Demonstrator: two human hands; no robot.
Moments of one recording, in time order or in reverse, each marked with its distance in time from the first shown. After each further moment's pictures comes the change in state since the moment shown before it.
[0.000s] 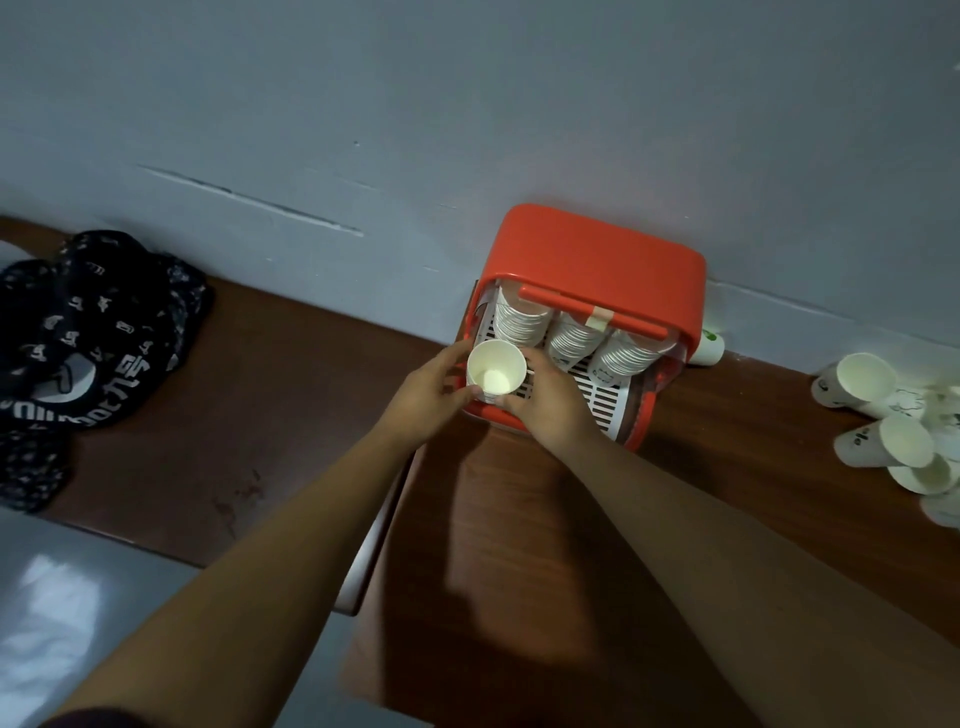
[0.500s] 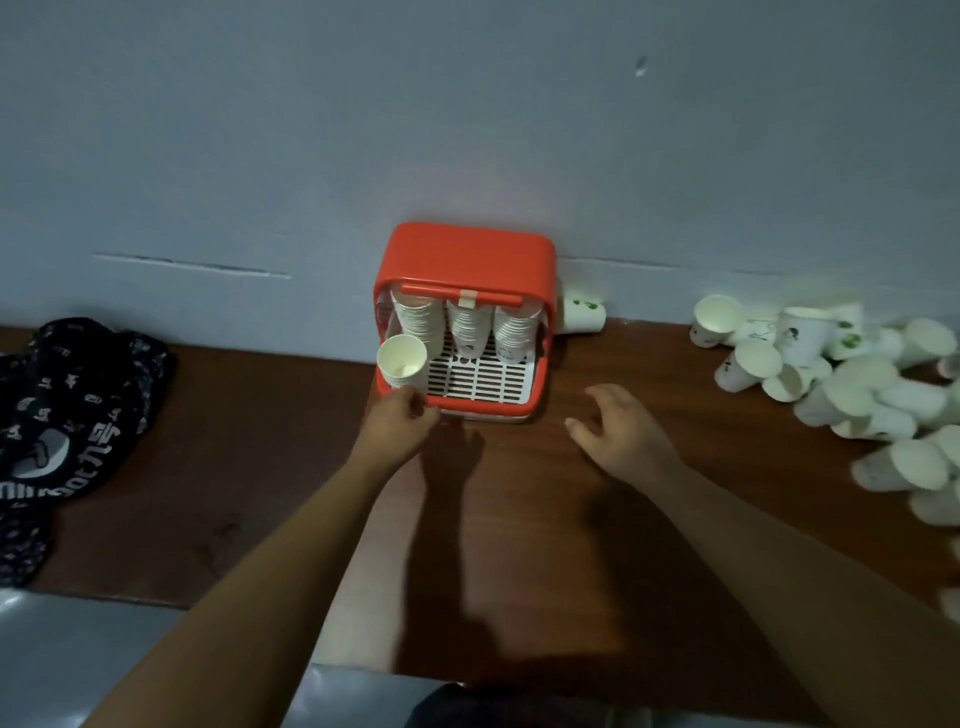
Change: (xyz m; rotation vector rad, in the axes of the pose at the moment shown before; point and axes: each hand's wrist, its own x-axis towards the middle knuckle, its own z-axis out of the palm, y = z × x) left_hand -0.070 0.084 0.078 0.318 0.091 -0.162; right_hand -0.155 0.105 -0.153 -0.360 0.069 0.201
